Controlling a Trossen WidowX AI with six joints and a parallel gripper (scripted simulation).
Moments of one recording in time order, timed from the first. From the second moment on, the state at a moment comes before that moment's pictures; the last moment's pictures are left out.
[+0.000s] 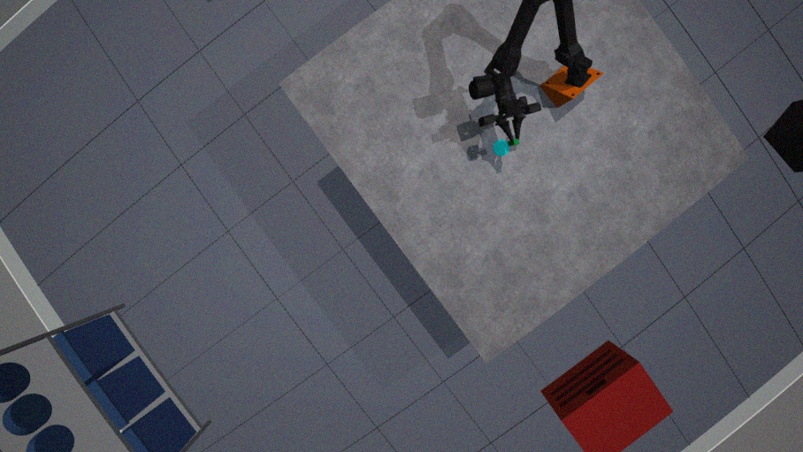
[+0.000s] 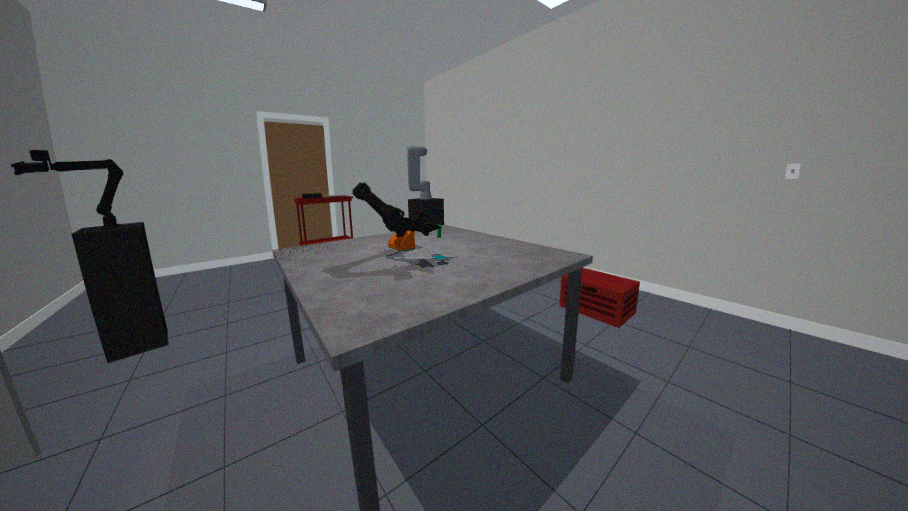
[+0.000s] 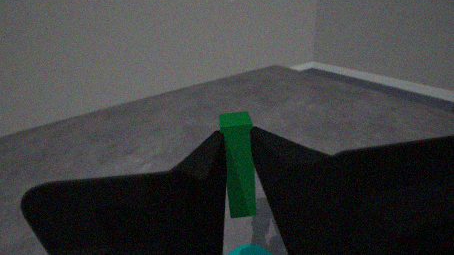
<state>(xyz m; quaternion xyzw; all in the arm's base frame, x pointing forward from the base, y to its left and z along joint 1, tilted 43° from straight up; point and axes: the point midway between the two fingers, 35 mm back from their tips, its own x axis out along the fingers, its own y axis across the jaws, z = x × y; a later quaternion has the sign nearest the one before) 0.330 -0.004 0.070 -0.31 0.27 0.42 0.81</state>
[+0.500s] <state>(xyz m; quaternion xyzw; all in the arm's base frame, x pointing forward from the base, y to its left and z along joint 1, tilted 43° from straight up) 0.328 -0.004 0.073 -0.32 0.25 0.42 0.81</state>
